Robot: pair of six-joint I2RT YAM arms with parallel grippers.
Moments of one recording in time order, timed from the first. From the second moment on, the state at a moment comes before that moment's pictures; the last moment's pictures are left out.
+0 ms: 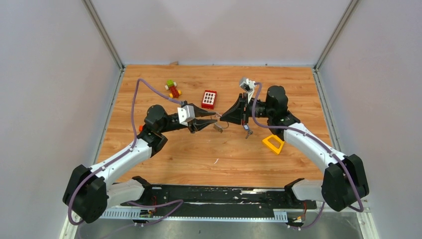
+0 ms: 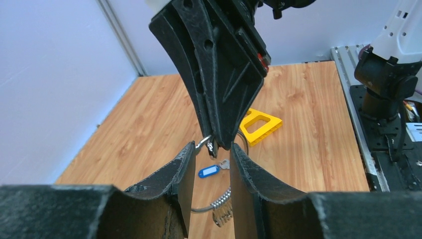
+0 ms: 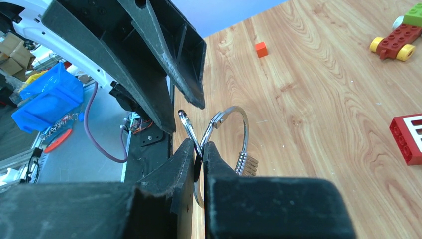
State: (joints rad) left arm -0.57 1.12 0.65 0.64 0.83 0.12; right arm 0.45 1.29 0.89 0.33 -1.02 0.32
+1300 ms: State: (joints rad) left arm -0.57 1.15 0.63 0.68 0.83 0.08; right arm 0.45 1.30 0.88 0.32 -1.04 0.31
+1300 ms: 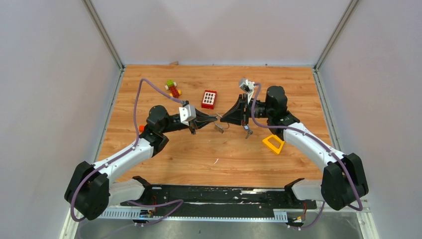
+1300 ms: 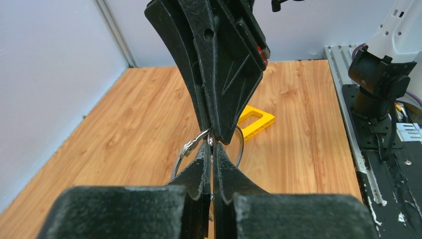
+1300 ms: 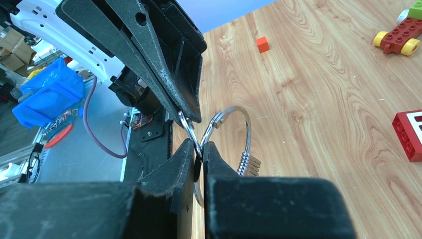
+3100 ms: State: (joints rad) left arm -0.63 1.12 0.97 -0.26 0.86 0.28; right arm 0.56 1.24 0.93 -0.03 -1.15 -0.16
